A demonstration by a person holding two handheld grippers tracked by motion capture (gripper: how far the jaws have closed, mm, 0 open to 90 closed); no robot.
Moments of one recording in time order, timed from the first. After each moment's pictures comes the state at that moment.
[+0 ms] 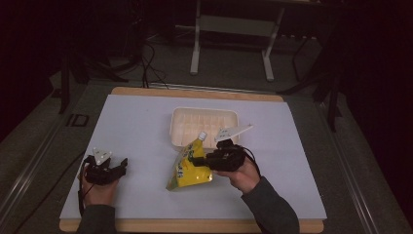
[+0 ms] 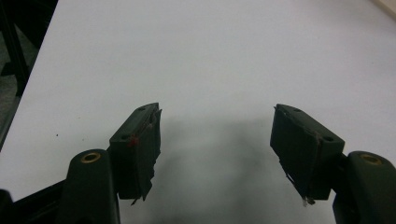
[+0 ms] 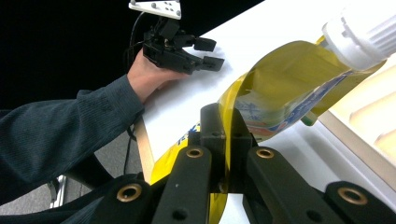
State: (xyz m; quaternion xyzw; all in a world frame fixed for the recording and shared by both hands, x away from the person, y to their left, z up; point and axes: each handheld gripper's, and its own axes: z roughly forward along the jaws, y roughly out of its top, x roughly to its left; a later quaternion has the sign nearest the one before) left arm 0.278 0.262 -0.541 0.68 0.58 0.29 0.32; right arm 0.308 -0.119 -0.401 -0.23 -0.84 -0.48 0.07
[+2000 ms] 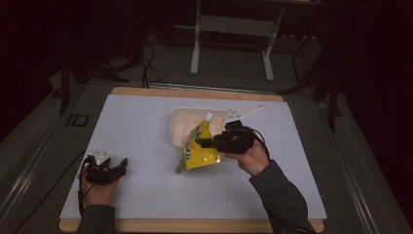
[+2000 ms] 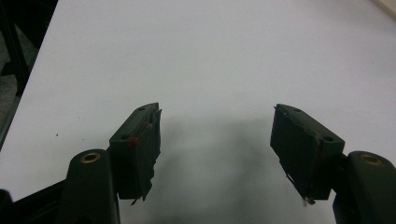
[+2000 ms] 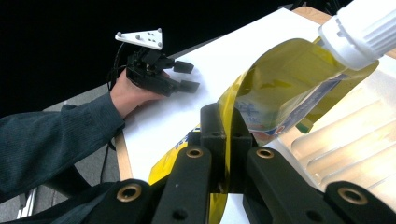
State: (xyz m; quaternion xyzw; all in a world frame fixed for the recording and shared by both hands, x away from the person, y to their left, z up) left arm 0.278 0.262 -0.541 0.68 0.58 0.29 0.32; right arm 0.330 -0.131 -0.357 -0.22 -0.85 -0.49 0.02
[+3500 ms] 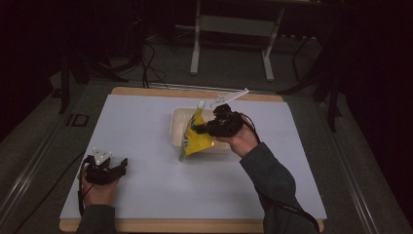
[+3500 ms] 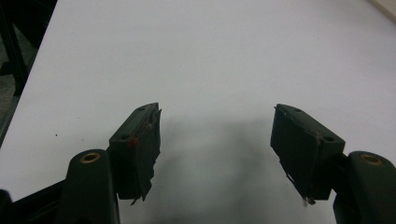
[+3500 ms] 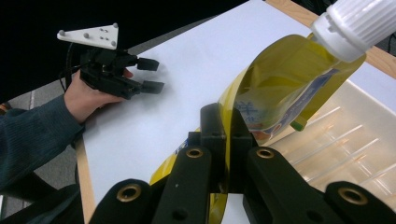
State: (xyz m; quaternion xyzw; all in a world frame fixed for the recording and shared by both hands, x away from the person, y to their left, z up) left arm 0.278 0.263 -0.541 0.68 0.58 0.29 0.33; right arm 0.374 -0.106 -0.355 -0.23 -0.87 -0.44 -0.01
